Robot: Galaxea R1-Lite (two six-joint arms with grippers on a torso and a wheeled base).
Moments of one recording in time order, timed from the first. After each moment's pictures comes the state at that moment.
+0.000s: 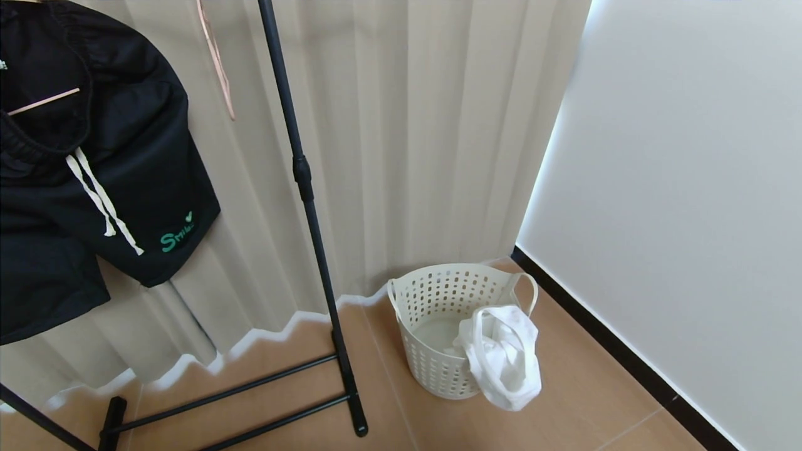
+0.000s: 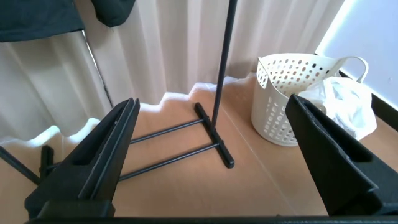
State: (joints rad) left arm 0.01 0.00 -0.04 0.10 -0.03 -0.02; right arm 0.02 0.00 0.00 -0.01 0.06 -0.03
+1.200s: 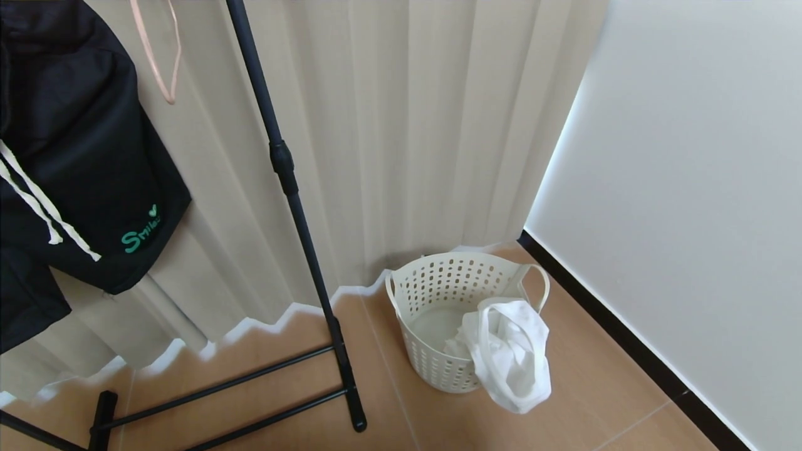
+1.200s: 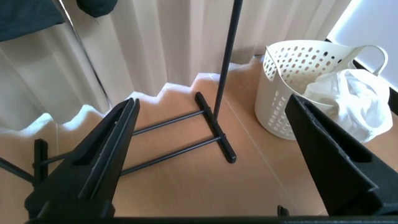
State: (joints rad) left arm 0.01 0.00 -0.04 0.10 -0.03 -0.02; right arm 0.02 0.00 0.00 -0.01 0.06 -0.03
